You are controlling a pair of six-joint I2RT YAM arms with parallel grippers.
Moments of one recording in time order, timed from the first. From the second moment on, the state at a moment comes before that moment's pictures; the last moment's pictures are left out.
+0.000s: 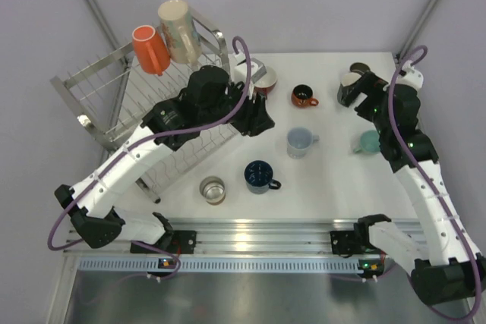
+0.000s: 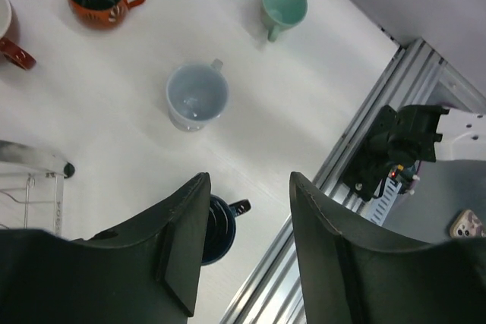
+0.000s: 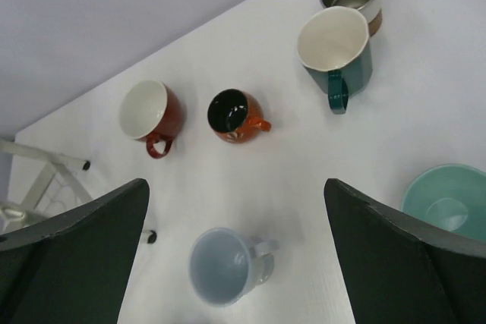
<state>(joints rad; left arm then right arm) -0.81 1.34 1.63 -0.69 0.22 -0.24 0.20 0.87 1.00 -0.41 0.18 0.57</state>
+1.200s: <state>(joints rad) -0.82 1.06 1.43 -0.58 0.26 -0.30 -0.14 1.87 1.56 -0.35 -0.02 0.34</state>
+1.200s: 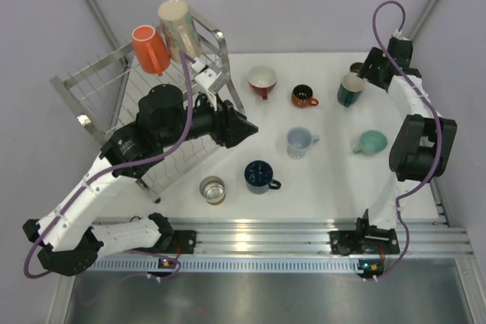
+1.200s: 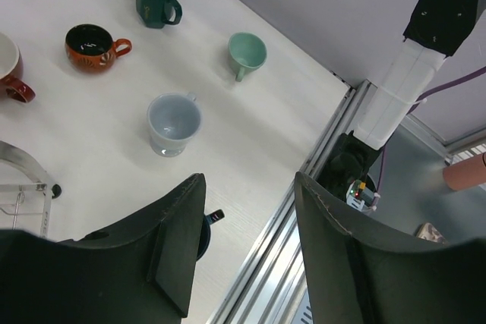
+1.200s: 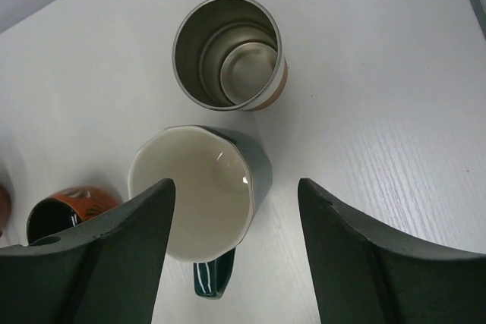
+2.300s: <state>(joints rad) -0.82 1.05 1.42 -0.54 0.22 -0.34 -0.09 1.98 1.54 -0.41 -0.01 0.26</state>
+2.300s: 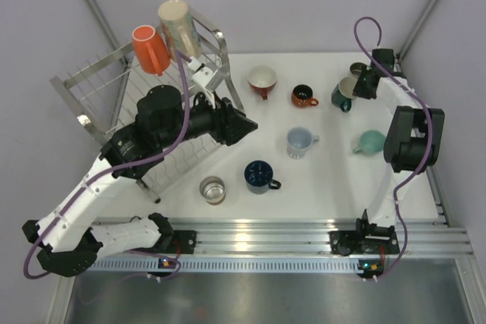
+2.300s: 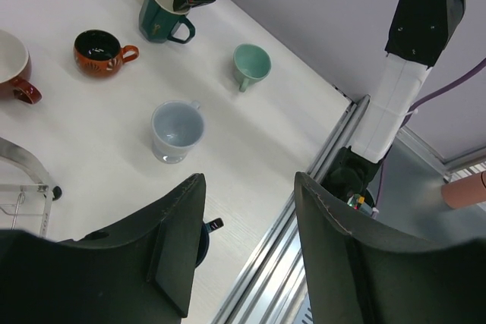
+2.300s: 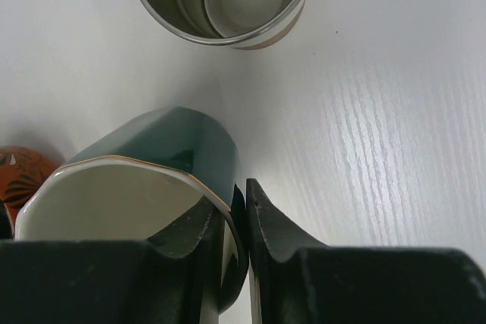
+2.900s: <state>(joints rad) -0.82 1.02 1.45 -0.55 0.22 -0.35 -0.07 1.54 1.33 -0.35 -0.30 0.49</state>
